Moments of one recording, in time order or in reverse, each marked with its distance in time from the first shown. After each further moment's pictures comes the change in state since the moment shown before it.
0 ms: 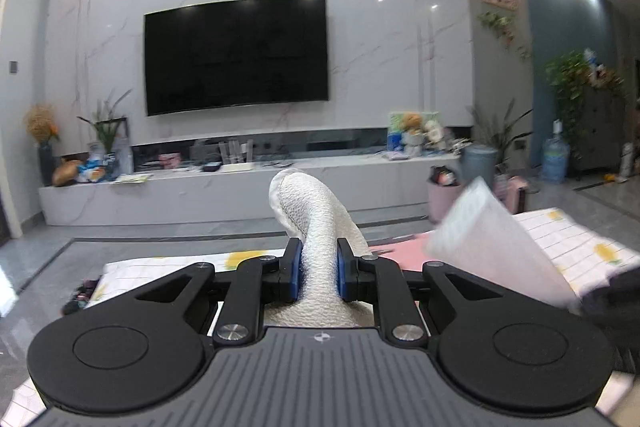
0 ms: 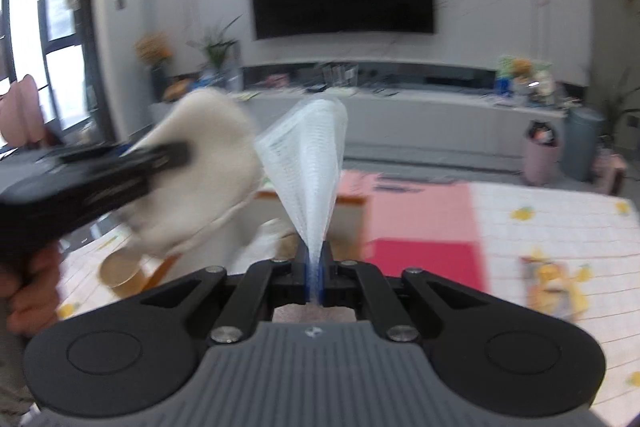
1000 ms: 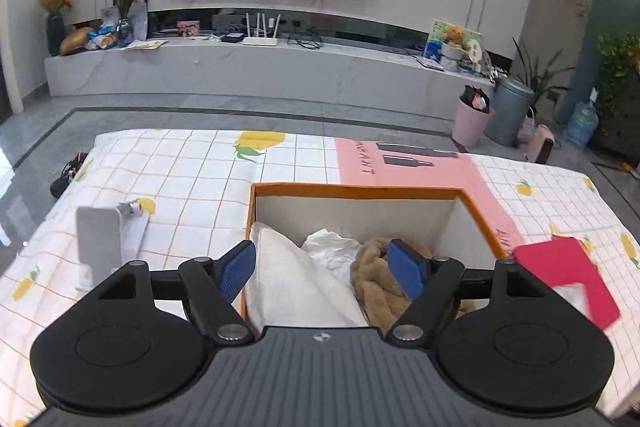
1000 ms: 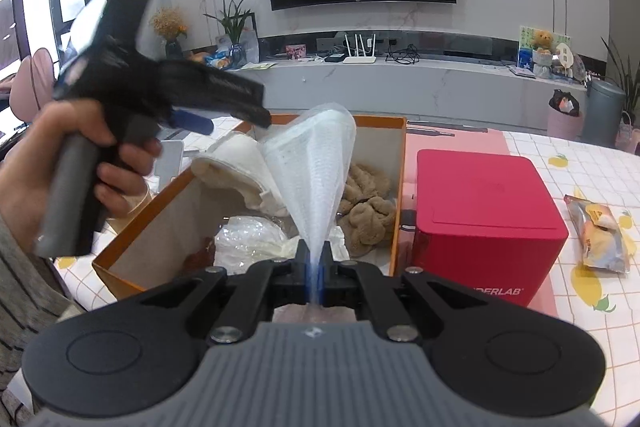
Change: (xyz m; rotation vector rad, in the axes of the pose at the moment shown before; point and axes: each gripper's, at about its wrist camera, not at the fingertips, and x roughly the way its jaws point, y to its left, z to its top) left arm 0.066 0.069 -0.012 -0.188 0.369 -0.002; right arm 0.035 0.003 -0.063 0.011 0.051 0.030
